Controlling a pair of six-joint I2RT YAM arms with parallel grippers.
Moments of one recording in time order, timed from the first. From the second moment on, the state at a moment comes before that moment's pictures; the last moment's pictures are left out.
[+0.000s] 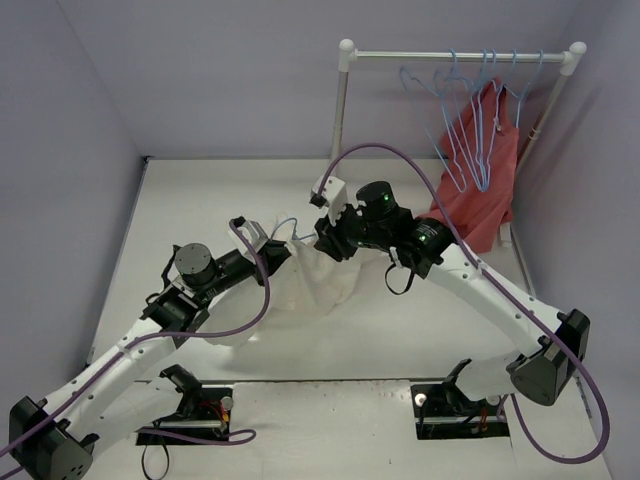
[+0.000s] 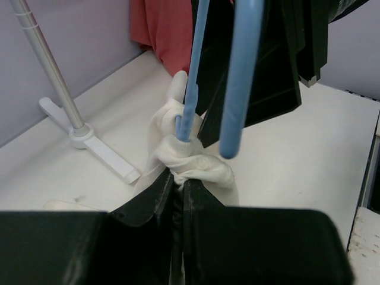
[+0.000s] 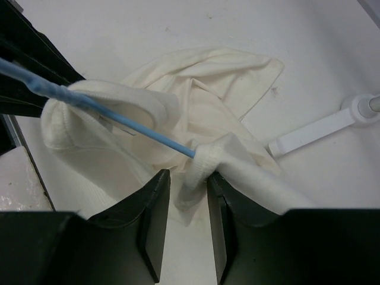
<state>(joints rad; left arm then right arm) -0.60 0.84 0.67 0.19 0.39 0.02 0.77 1.35 1.31 -0.48 -0.26 -0.16</state>
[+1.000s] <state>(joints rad) -0.57 0.86 0.65 0.20 0.51 -0.02 0.40 1.27 1.18 -0.55 -0.53 -0.47</state>
